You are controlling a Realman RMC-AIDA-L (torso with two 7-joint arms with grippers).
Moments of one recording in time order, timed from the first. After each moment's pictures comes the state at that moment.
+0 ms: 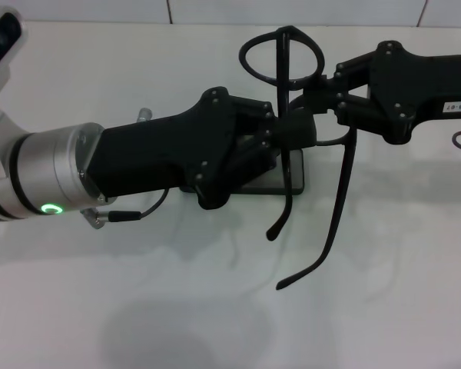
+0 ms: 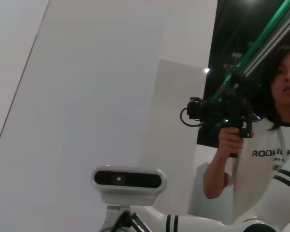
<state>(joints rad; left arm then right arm) -0.60 -2.09 1.19 0.46 1.24 1.90 -1.24 0.58 2.02 -1.00 -0.93 -1.59 -1.73 1.54</state>
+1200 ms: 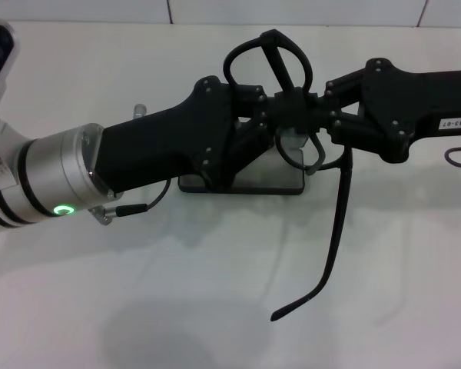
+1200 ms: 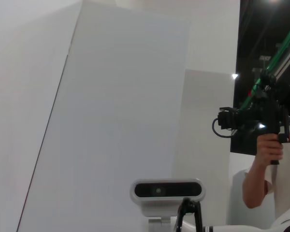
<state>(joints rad) -0.60 -2.10 1.19 0.38 1.19 1.85 -1.12 0.61 2.02 -1.00 -0.84 -1.57 -1.80 1.51</state>
